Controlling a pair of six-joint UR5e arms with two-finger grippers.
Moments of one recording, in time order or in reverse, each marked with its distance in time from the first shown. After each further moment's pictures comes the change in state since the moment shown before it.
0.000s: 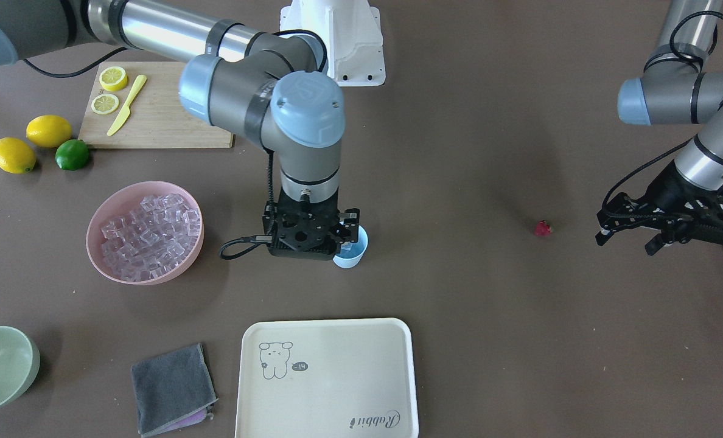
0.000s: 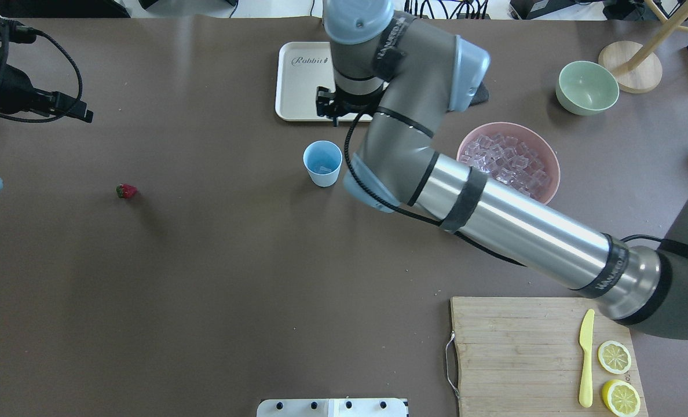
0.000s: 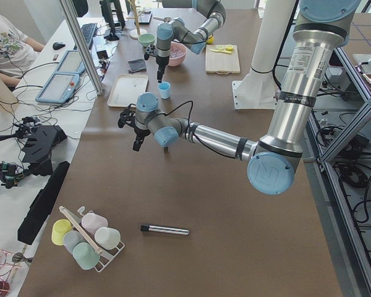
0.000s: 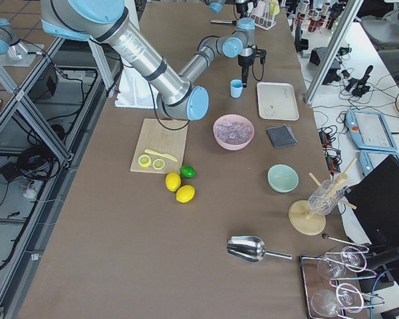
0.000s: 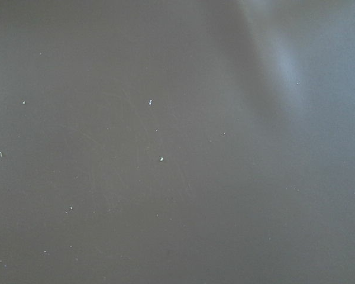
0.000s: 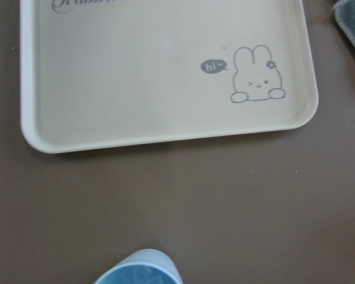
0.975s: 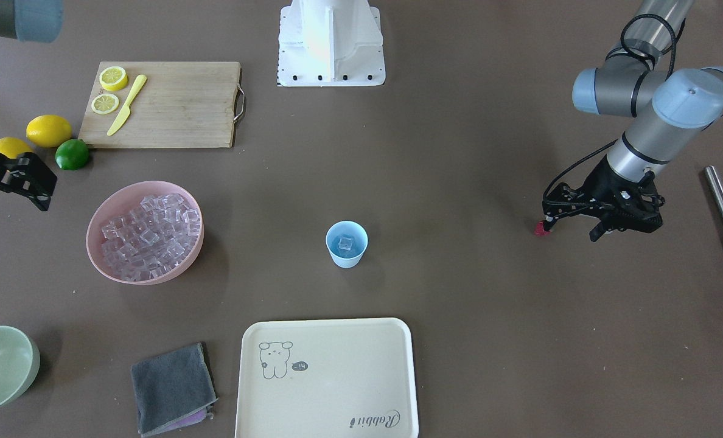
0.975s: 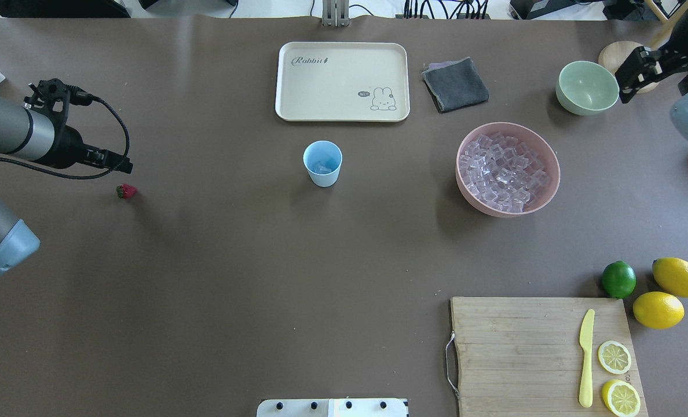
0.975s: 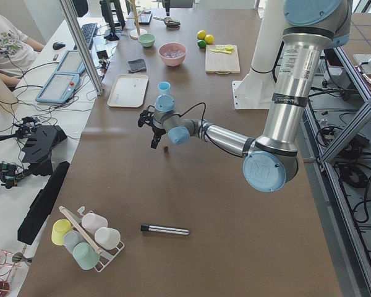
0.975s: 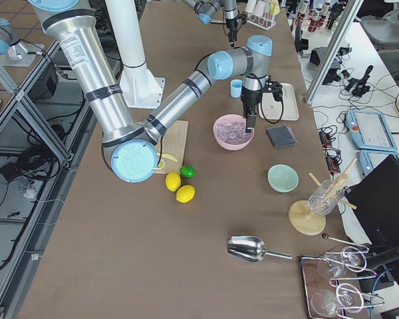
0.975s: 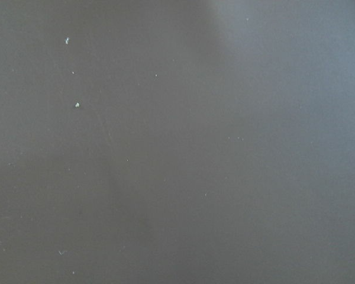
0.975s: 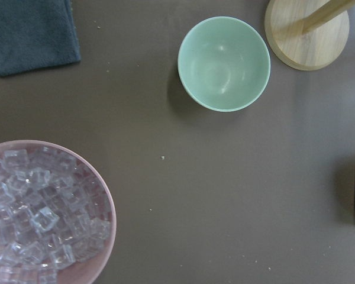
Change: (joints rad) left arm 0.186 0.058 -0.018 -0.070 0.111 -0.062; right arm 0.480 -0.558 0.566 -0.418 0.205 -0.762
